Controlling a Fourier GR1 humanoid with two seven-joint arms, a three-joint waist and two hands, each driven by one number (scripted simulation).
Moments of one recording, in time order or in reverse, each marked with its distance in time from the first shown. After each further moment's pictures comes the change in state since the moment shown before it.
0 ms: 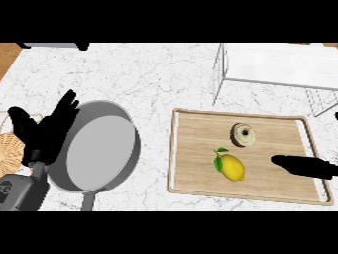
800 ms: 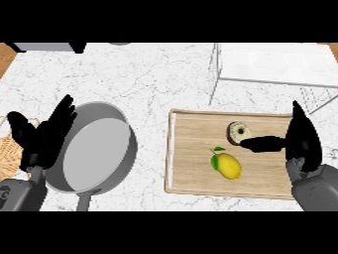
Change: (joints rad) left arm 0.033 -0.007 0.016 0.002 -0.013 0.007 -0.002; right arm -0.230 0.227 0.088 0.291 0.165 0.096 0.089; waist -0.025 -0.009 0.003
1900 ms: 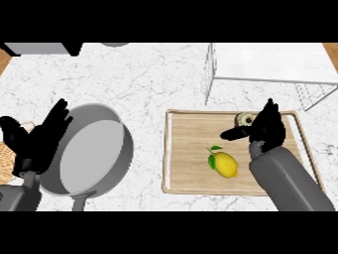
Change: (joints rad) left arm 0.040 0.005 0.032 -0.019 -0.001 -0.020 0.009; right arm -0.131 0.275 -0.085 0.376 0.253 0.029 -0.032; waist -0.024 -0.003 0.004
